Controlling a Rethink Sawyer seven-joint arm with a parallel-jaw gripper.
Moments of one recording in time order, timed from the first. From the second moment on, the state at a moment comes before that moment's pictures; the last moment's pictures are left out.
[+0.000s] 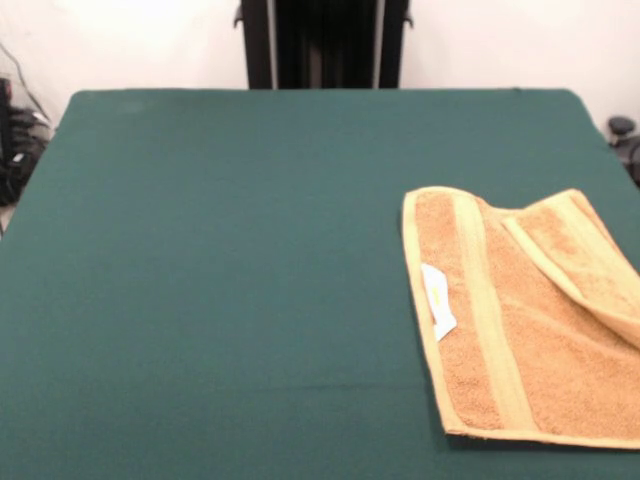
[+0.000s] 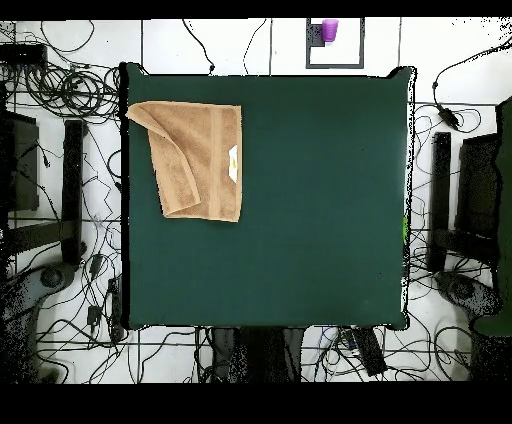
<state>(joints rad) -0.93 -1.68 -0.19 1.58 0.02 1.41 1.01</state>
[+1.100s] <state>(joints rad) -0.95 -1.63 -0.23 1.73 0.15 1.06 1.01</state>
